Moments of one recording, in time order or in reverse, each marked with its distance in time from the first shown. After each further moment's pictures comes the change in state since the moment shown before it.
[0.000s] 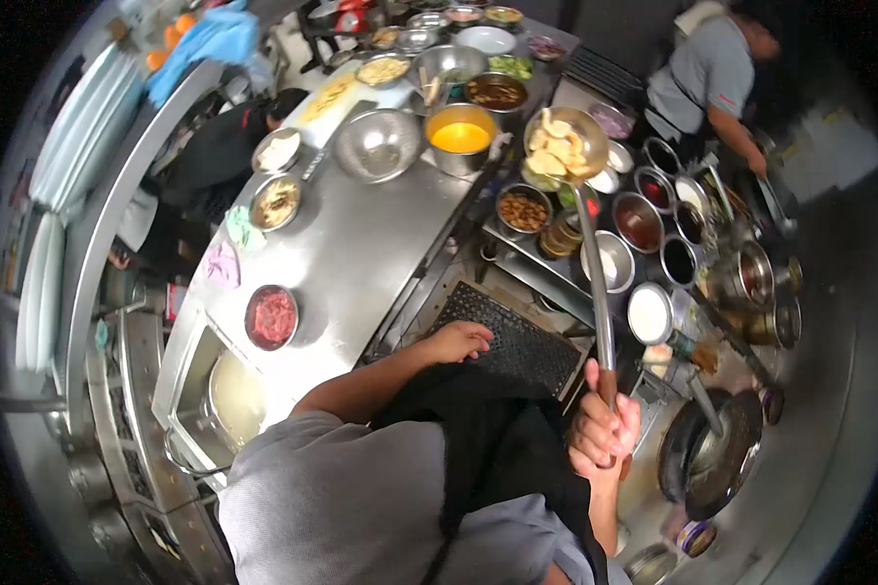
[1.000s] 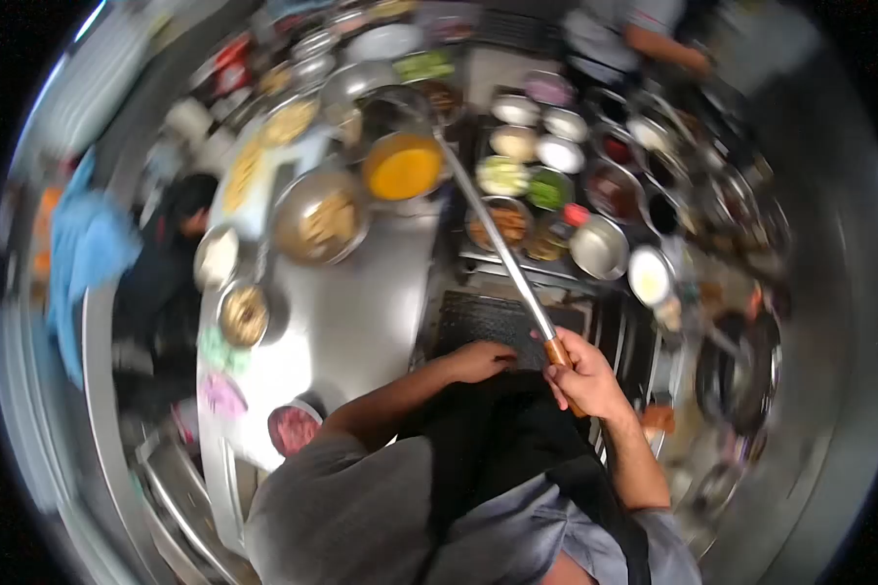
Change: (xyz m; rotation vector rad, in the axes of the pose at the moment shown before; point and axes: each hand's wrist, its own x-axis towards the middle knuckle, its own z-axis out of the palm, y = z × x) left_hand 0.076 0.009 -0.071 0.579 -0.397 0.472; right_hand 0.158 0.009 -0.014 -1.561 0.637 0.042
